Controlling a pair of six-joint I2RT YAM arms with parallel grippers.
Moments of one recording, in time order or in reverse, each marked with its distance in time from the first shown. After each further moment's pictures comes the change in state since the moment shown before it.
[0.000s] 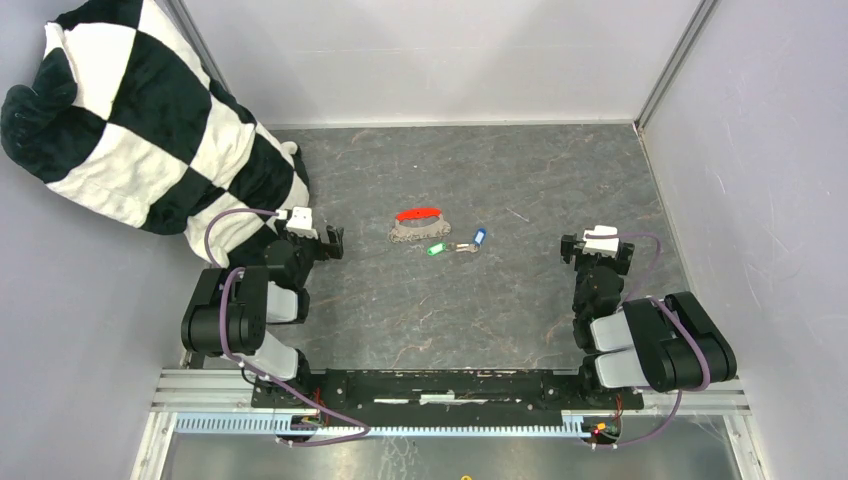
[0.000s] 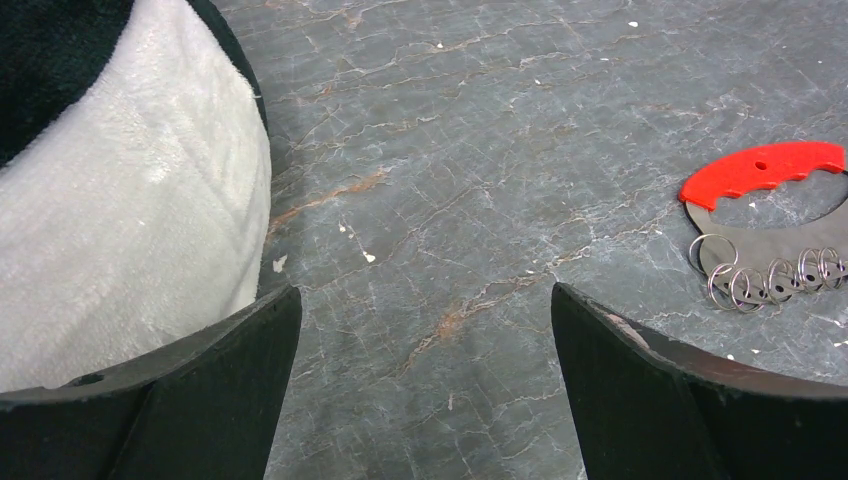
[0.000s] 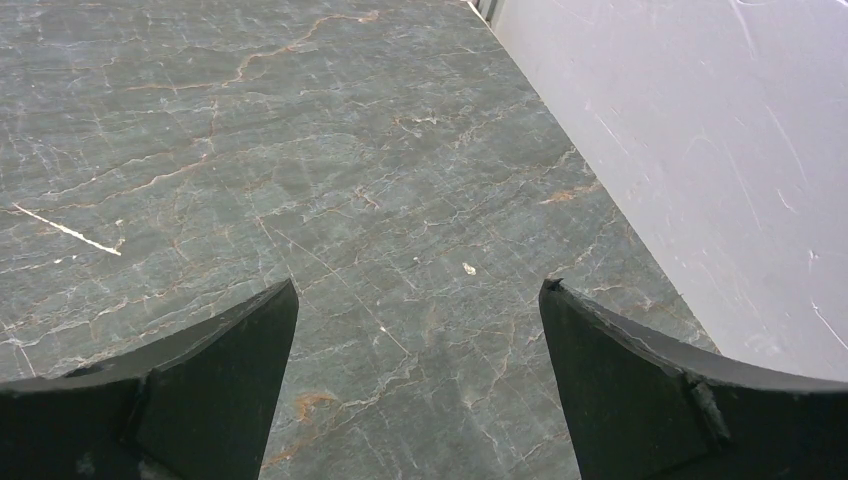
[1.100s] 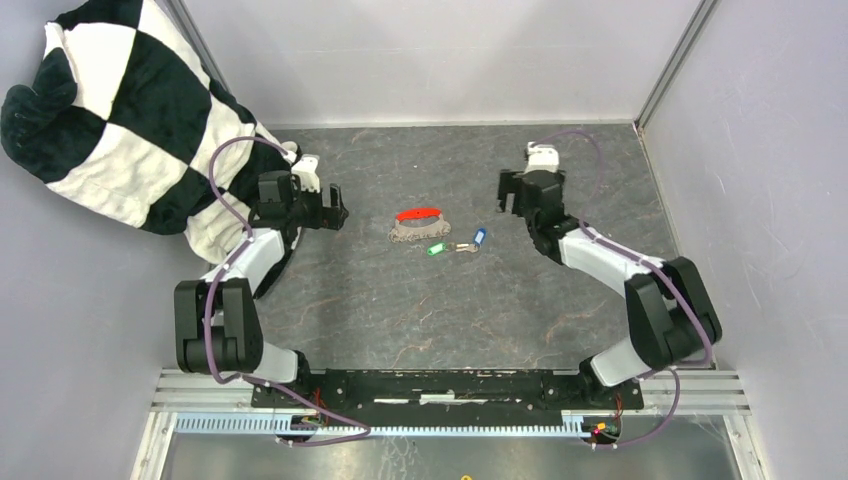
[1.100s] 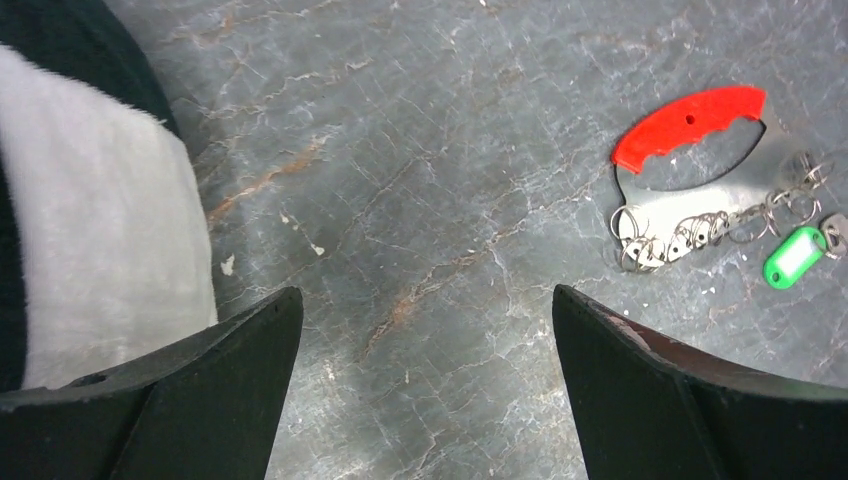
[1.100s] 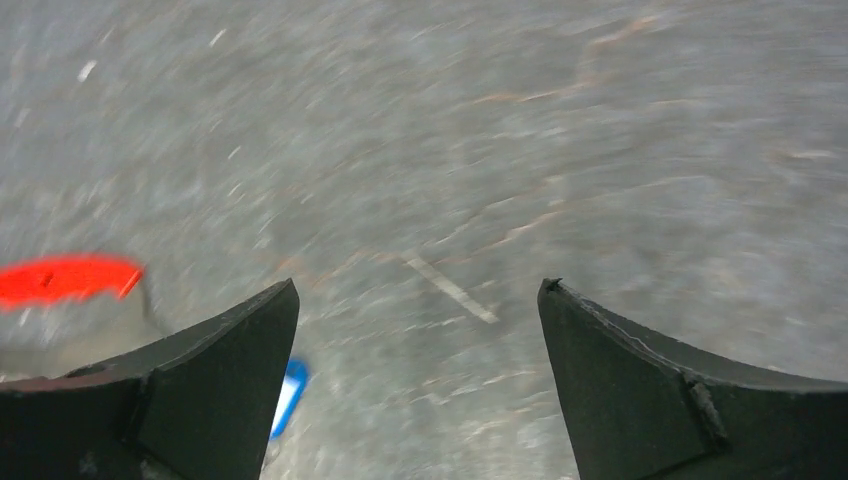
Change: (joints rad) left arm -0.002 -0.121 0.610 -1.203 0.115 0.039; right arm 0.220 0.093 0.823 -1.146 -0.029 0.422
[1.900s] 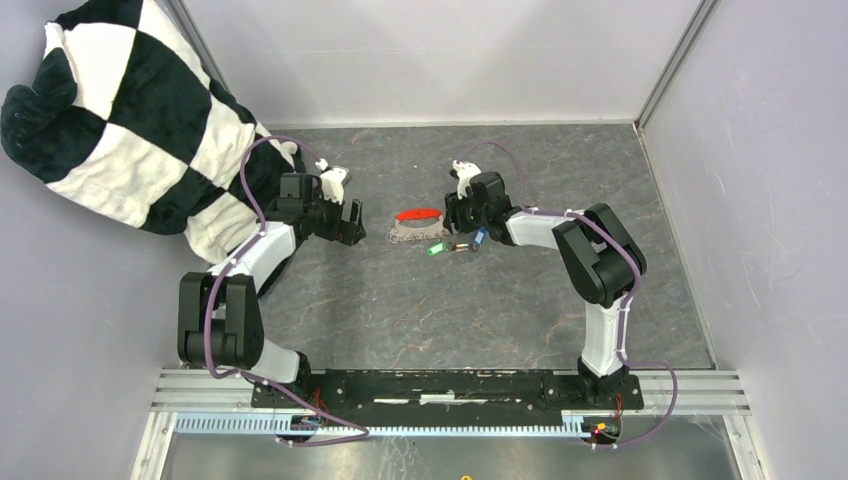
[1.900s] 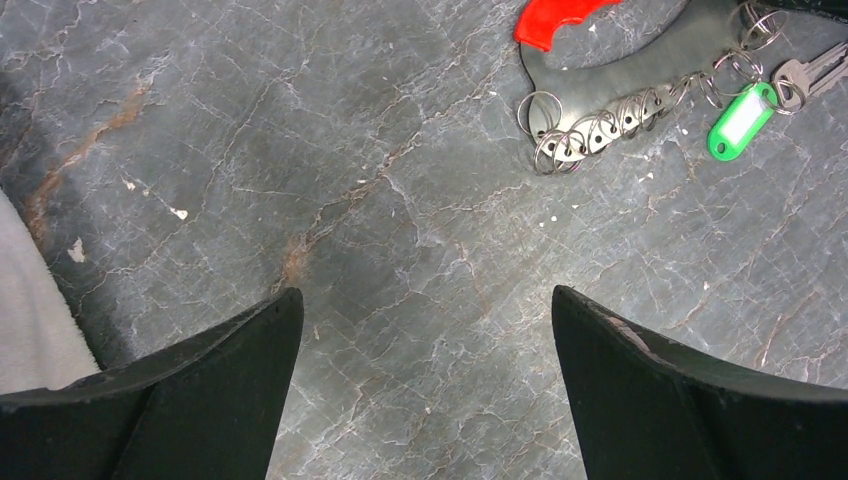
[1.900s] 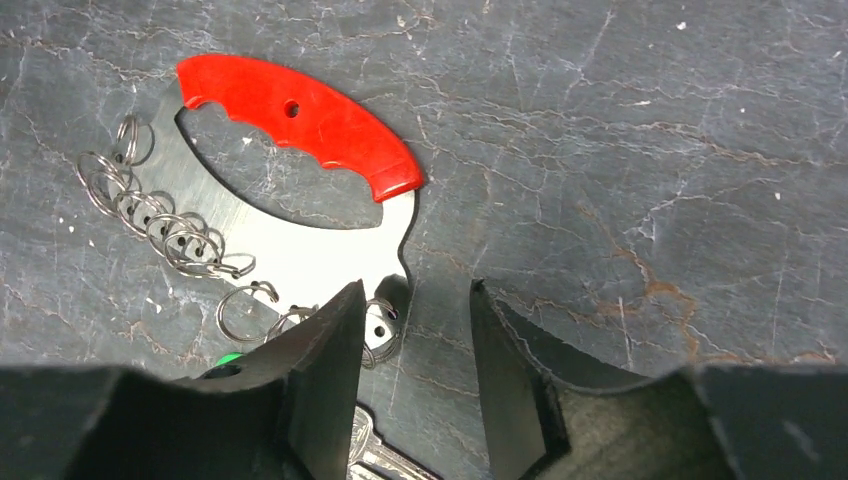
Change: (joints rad) left arm -0.113 0.045 0.075 -0.261 0.048 0.111; right arm 0.155 0.504 0.284 -0.011 -0.570 -0.070
